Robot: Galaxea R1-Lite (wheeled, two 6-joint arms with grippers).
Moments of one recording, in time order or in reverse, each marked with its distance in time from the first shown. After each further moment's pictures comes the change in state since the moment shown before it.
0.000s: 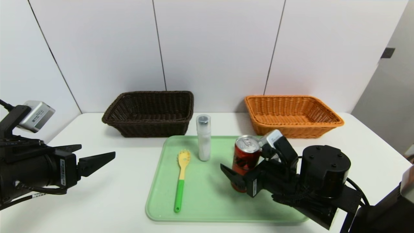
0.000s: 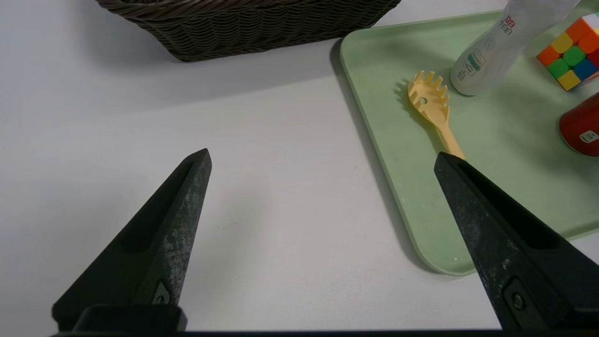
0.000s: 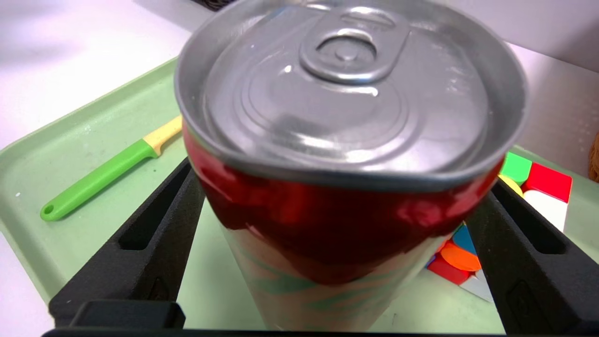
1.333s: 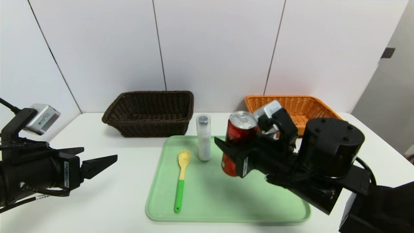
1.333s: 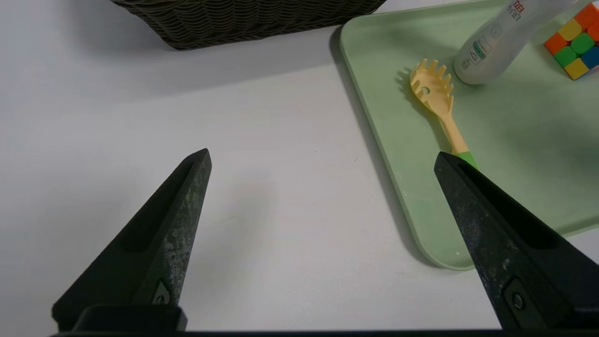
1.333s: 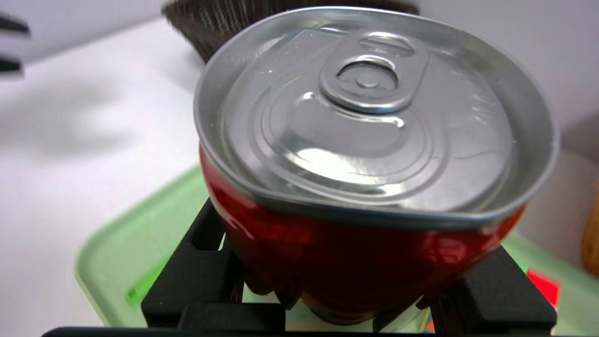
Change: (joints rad) left arm -0.007 0.016 0.007 0.004 0.005 0.000; right arm 0.079 -0.148 -0.226 0.265 -0.061 0.023
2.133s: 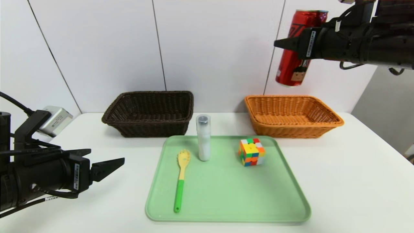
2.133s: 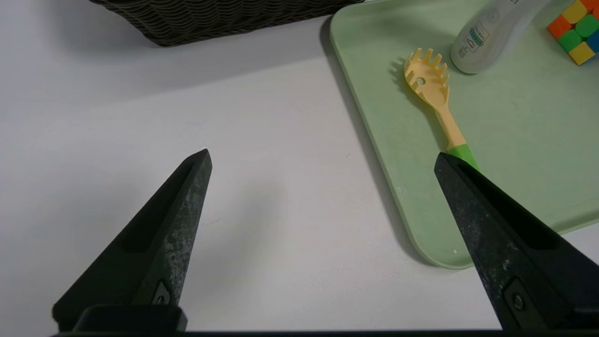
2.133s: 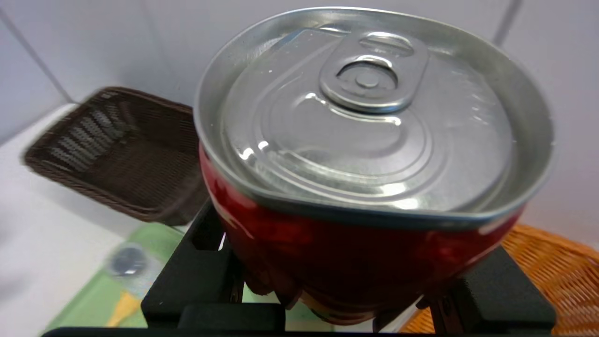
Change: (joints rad) left arm -0.078 0.028 -0.002 -0.003 0.061 -0.005; right arm -0.444 -0.087 -0.893 1.029 0.176 0.018
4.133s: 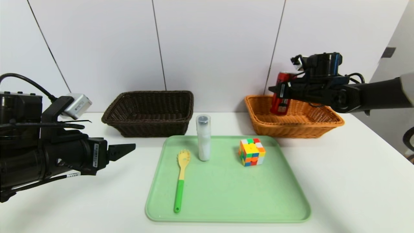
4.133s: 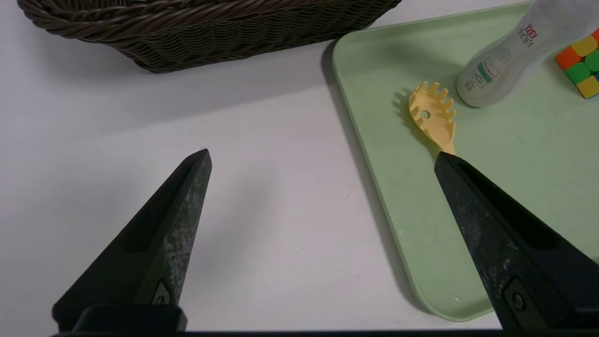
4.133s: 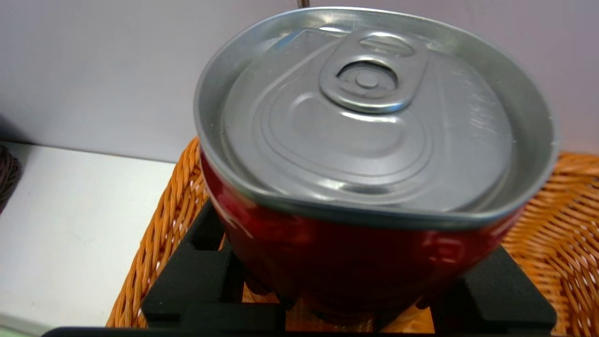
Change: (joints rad) left arm -0.002 0.141 -0.117 -0.007 -0.002 -0.023; right arm -0.196 0.466 -0.050 -0.233 -0.013 0.073
